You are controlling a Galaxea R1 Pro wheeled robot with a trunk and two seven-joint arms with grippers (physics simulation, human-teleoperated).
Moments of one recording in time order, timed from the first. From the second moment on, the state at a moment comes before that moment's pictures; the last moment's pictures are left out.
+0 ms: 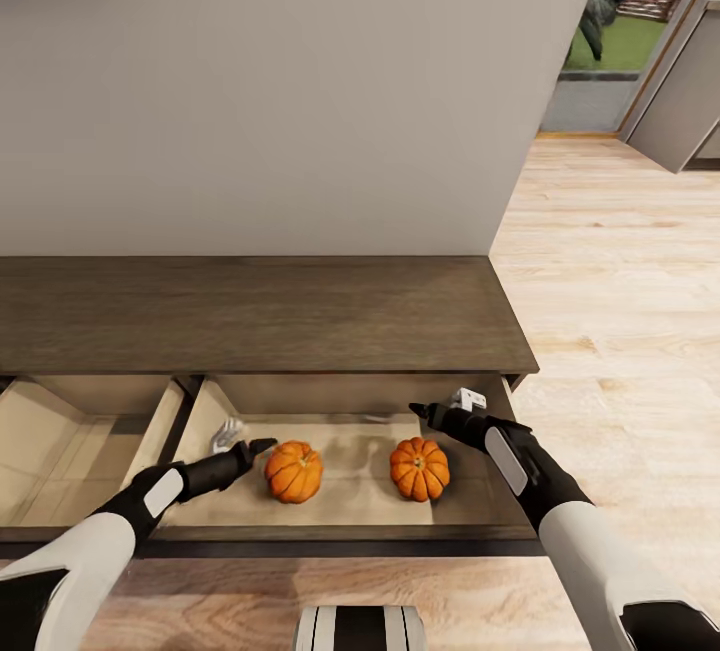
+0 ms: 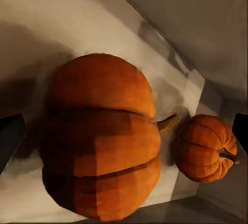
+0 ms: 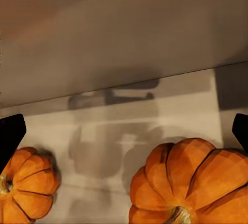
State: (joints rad) left arm -0.83 0.17 0.12 -0.20 0.47 0.46 -0.63; right arm -0.78 -0.04 0.06 -0.65 -0.45 0.44 0.29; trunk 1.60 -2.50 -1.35
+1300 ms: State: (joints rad) left arm -0.83 0.18 0.22 -0.30 0.47 0.53 -0.80; right arm -0.78 -0.04 0.06 -0.65 -0.45 0.44 0.29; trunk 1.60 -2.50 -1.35
